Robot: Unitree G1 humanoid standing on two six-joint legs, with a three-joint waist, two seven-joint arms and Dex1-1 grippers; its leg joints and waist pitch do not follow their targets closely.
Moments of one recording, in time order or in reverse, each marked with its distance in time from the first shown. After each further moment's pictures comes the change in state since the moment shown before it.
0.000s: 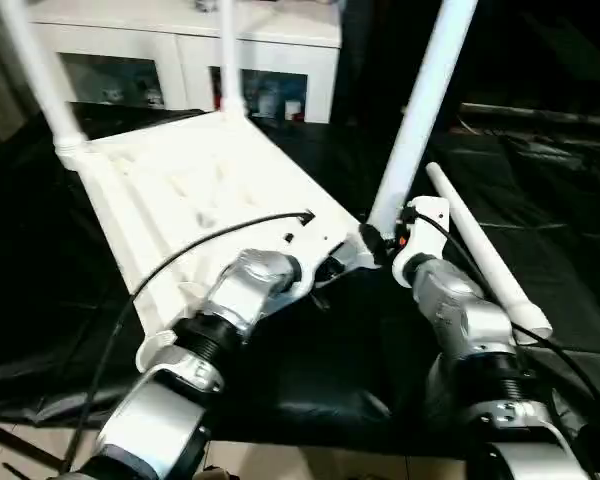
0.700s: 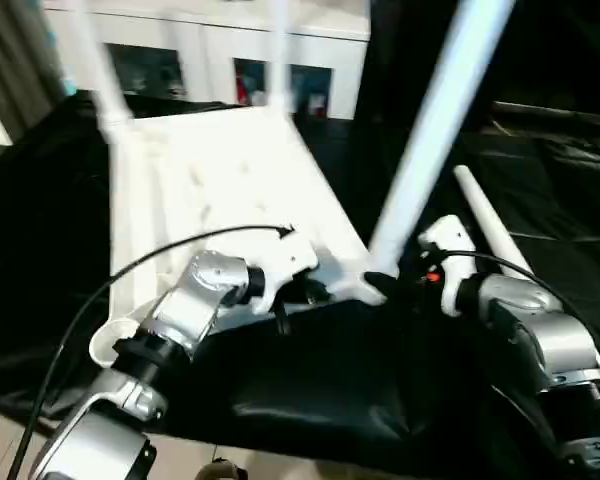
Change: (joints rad) left arm 0.148 0.187 -0.064 -0.261 -0.052 -0.079 -0.379; right arm 0.136 -0.321 0.178 -0.228 0.032 0.036 0.539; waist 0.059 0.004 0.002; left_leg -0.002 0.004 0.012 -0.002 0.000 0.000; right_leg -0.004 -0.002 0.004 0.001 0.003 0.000
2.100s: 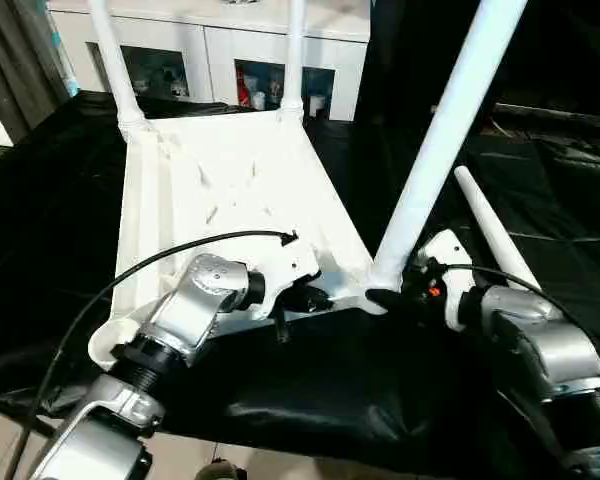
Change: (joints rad) left arm -0.039 -0.090 0.039 0.073 0.024 0.065 0.177; right arm -0.020 0.135 -0.076 0.128 -0.032 0.001 -0.235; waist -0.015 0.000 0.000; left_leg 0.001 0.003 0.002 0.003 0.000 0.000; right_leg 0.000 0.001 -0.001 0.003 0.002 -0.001
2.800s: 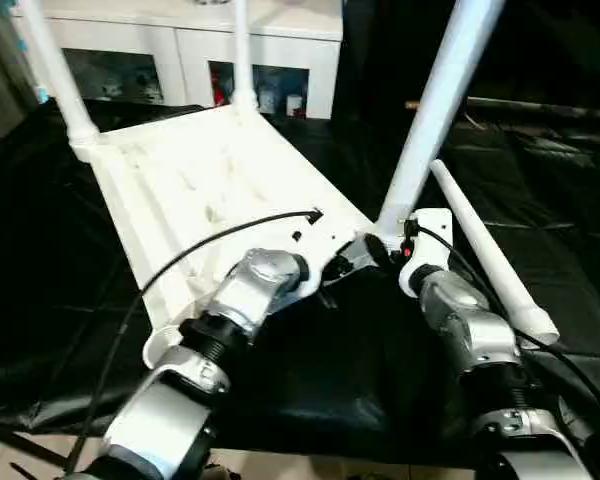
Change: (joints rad) left arm -0.108 -0.120 0.029 0.185 0.034 -0.020 0.199; right arm -0.090 0.149 -0.081 0.144 -0.028 -0.116 -0.271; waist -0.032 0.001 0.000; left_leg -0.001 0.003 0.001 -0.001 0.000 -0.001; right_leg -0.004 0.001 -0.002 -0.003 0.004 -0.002
